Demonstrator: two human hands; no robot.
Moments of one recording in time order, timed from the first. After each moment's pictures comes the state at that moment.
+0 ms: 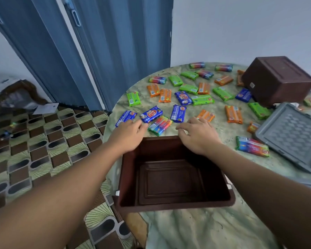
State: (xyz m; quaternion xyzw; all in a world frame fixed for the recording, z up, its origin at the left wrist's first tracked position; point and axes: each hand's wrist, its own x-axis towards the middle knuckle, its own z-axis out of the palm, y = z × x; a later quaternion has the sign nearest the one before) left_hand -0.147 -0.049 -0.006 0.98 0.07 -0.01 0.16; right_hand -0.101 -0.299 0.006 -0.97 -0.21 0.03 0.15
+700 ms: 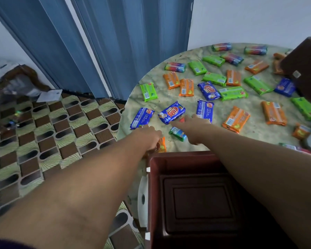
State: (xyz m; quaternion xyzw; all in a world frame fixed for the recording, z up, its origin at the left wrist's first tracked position) left_hand -0.063 -0.002 -0.049 0.95 -0.04 -0.29 -0.06; right_hand 0.004 -0.176 -0.041 -0.91 -0.32 0.21 -0.15
